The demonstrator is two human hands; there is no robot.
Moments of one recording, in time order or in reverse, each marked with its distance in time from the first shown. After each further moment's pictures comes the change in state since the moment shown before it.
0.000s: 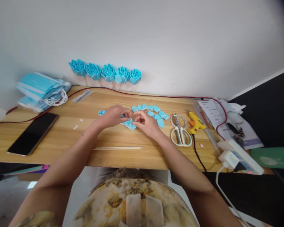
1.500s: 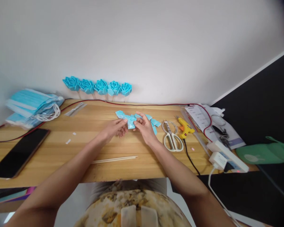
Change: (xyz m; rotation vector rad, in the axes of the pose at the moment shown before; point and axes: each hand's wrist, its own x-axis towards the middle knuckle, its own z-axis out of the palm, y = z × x) left_hand 0.007 0.025 0.031 -0.978 0.058 -0.589; right_hand 0.009 -0.003 0.002 0.788 0.312 0.224
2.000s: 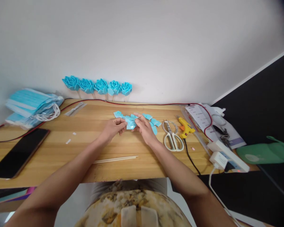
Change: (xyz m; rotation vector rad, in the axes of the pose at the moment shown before) left_hand 0.000 -0.002 0.004 -0.017 0.167 0.125; right_hand -0.004 -0.003 -0.001 -0.072 -0.053 0.034
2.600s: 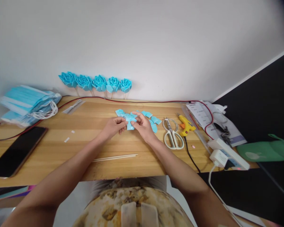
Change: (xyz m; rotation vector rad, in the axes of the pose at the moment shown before) left_hand 0.001 -0.005 0.001 0.056 -0.050 0.038; right_hand 0.005 0.012 -0.005 -0.224 -0.026 -0.134
